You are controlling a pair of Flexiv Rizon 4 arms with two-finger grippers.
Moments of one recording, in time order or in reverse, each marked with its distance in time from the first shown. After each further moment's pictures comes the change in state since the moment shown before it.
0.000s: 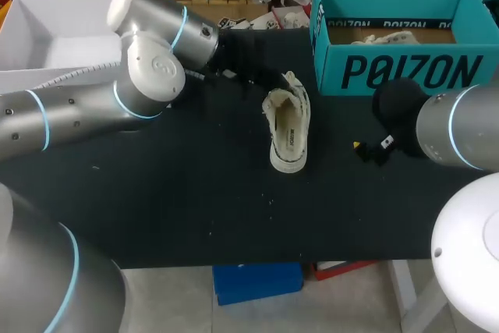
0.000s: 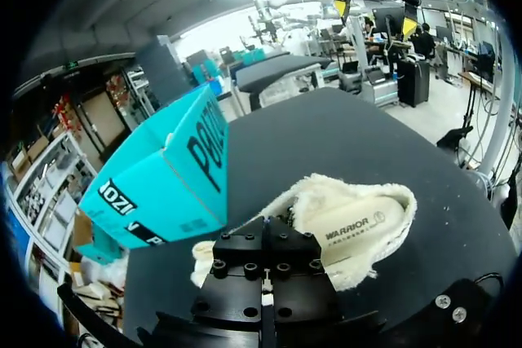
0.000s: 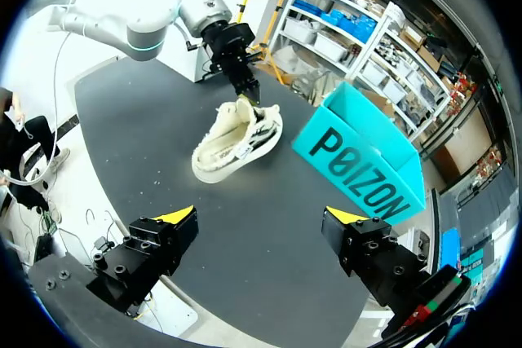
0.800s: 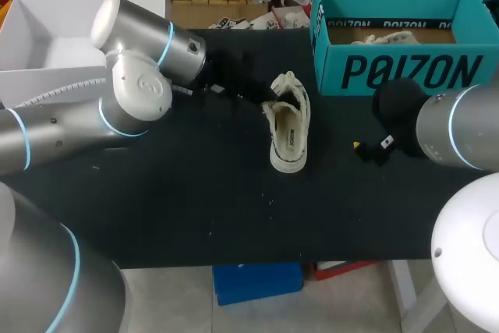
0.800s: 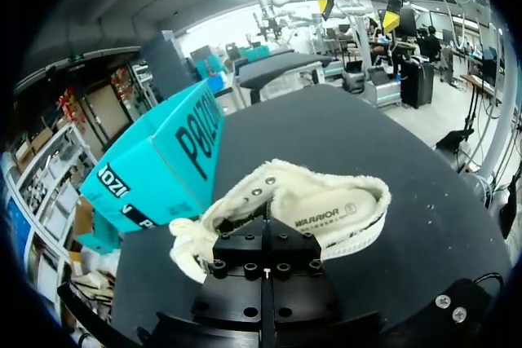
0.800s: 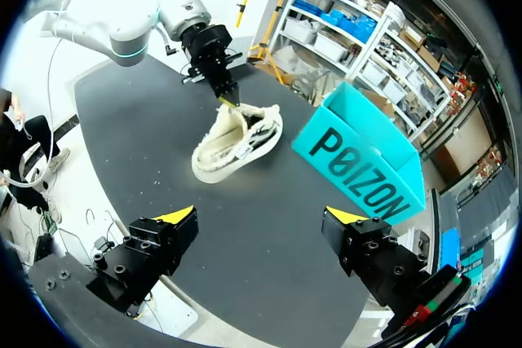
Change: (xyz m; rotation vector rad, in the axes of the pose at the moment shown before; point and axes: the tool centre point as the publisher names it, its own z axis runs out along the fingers) left arm 0.031 0.011 -0.015 -0.027 -0.021 -0.014; right arm 0.000 0.000 0.000 0.000 0.000 0.000
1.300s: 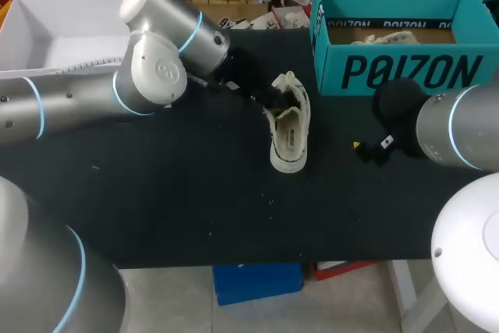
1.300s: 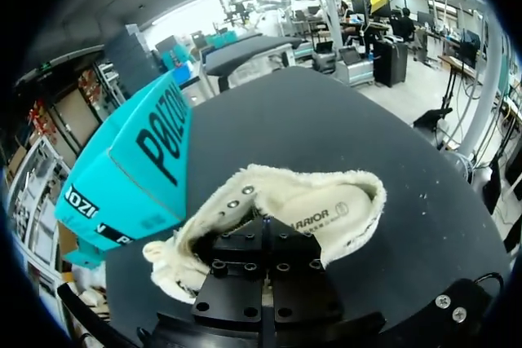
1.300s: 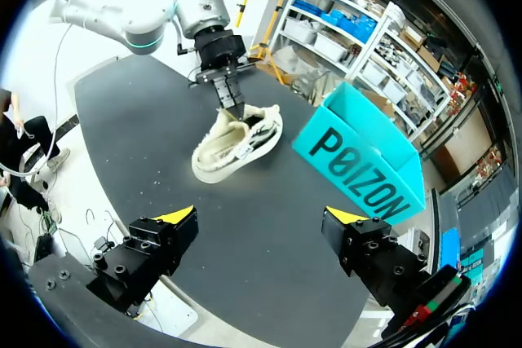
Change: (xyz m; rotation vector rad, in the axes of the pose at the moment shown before) left arm 0.013 -0.006 0.028 -0.087 0.169 0.079; right arm 0.000 0.000 0.000 0.000 0.000 0.000
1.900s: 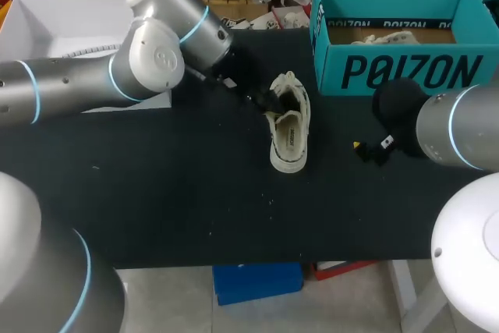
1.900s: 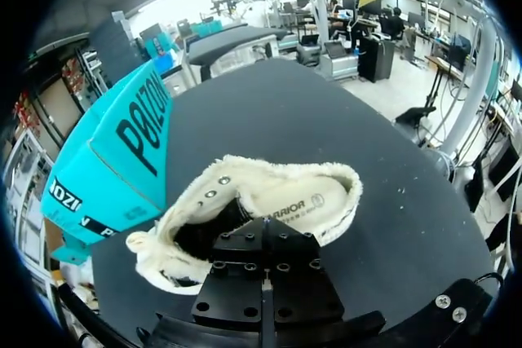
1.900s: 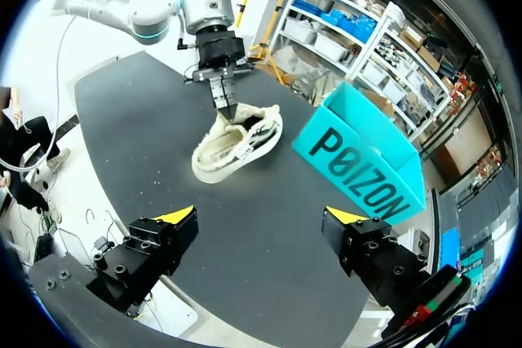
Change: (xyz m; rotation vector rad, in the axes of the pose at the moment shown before) left arm 0.012 0.004 -0.016 -0.047 0.088 -0.016; right arm 0.000 0.000 0.000 0.000 0.000 0.000
